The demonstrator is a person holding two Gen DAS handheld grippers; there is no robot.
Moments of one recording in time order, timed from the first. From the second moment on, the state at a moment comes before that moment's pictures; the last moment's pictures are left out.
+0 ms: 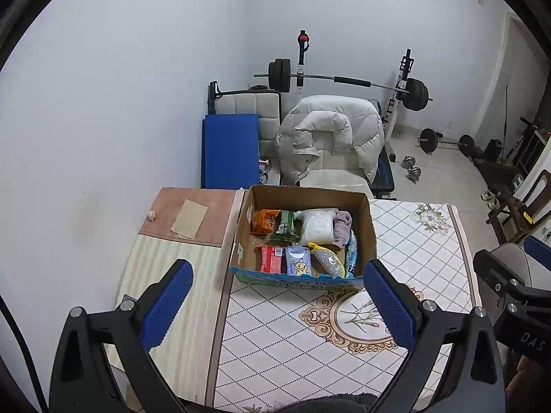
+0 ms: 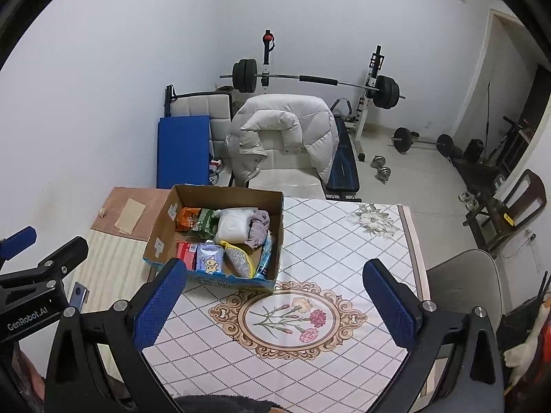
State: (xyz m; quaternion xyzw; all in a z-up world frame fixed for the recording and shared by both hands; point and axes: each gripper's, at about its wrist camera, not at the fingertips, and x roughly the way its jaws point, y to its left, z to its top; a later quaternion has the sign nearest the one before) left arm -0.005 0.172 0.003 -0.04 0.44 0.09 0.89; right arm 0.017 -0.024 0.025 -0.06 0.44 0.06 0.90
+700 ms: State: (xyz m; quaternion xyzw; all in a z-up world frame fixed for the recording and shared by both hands) left arm -0.007 0.172 0.013 -0.04 0.44 0.09 0.89; right arm 0.015 -0.027 0.031 -0.06 0.43 0.05 0.90
